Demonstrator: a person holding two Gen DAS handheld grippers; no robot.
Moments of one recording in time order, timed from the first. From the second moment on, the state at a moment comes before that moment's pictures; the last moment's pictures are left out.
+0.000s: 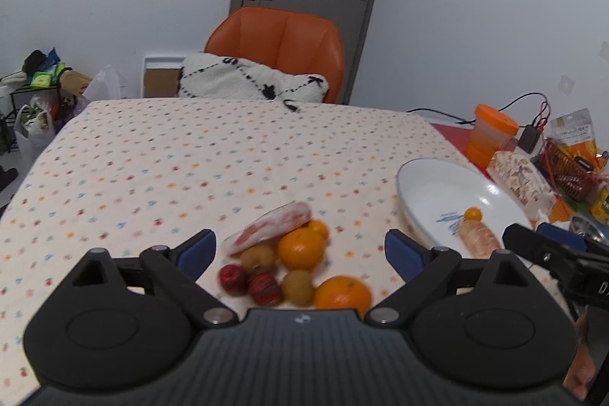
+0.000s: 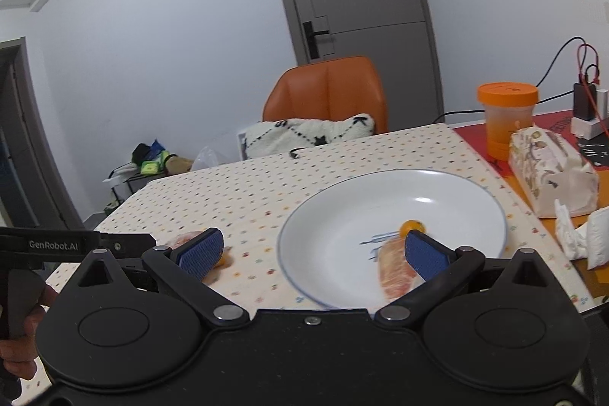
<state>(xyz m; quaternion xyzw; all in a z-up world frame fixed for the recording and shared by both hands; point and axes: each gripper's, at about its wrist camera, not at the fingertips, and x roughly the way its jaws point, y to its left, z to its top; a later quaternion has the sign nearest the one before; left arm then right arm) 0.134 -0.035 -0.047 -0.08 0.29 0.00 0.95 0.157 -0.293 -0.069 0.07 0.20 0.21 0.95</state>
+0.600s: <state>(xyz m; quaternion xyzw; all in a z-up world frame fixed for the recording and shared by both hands) 0.108 0.008 -0.060 -0.11 0.30 0.03 0.95 0.151 -0.256 -0.072 0.03 0.24 0.27 0.93</state>
